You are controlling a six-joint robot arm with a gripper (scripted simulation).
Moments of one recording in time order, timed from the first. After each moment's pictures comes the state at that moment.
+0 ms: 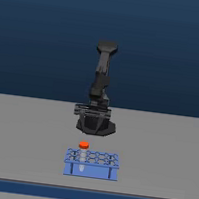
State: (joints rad) arm -0.11 -0.44 1.07 -0.62 -0.10 0.53
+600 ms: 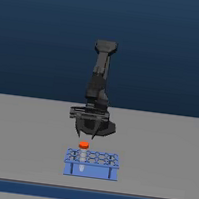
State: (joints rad) arm -0.14 -0.25 0.86 -0.92 -0.14 0.83
